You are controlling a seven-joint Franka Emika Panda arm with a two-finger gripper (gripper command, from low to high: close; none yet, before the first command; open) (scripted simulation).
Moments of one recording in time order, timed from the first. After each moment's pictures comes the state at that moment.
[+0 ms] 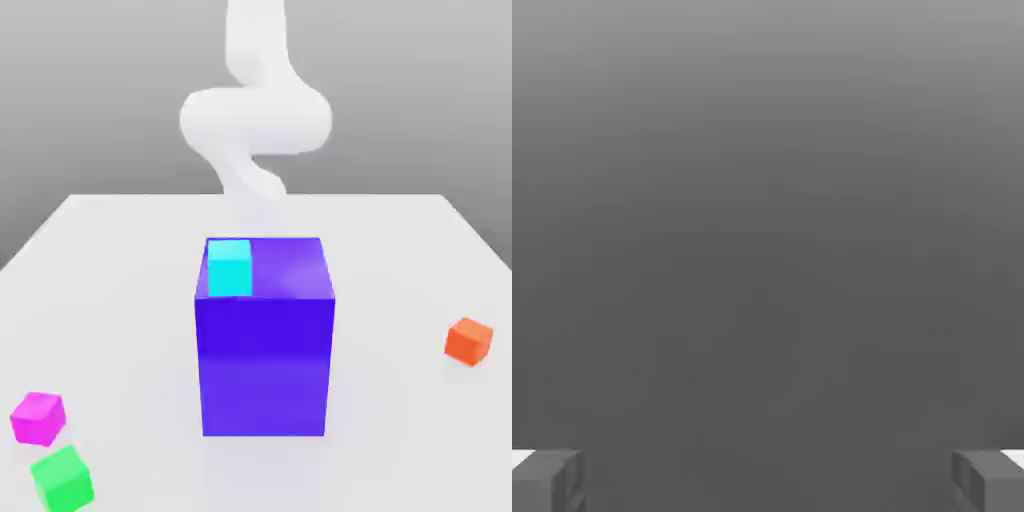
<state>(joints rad) -0.07 -0.71 0.01 -2.32 -0.02 2.34 0.90</state>
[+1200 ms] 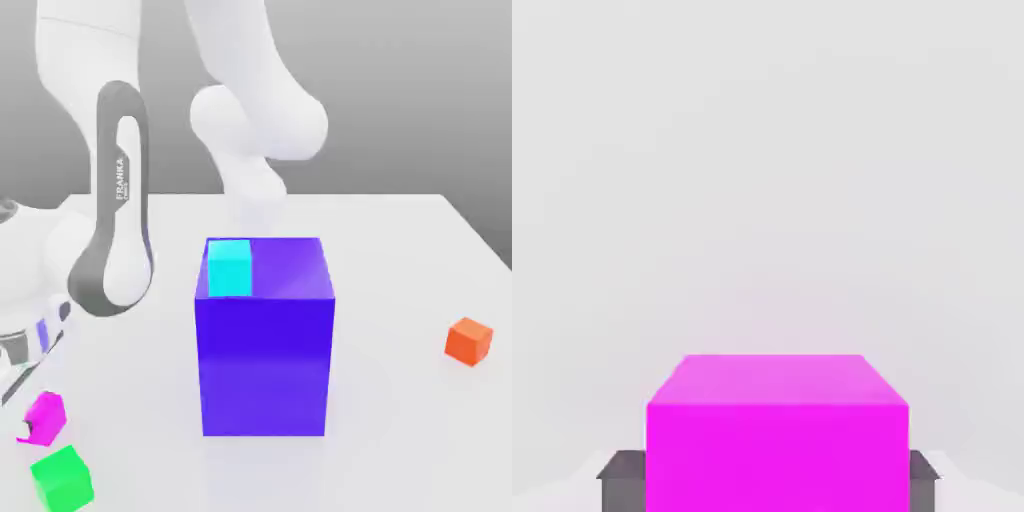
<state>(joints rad) -0.60 0.41 -0.05 -2.46 0.08 2.87 1.80</state>
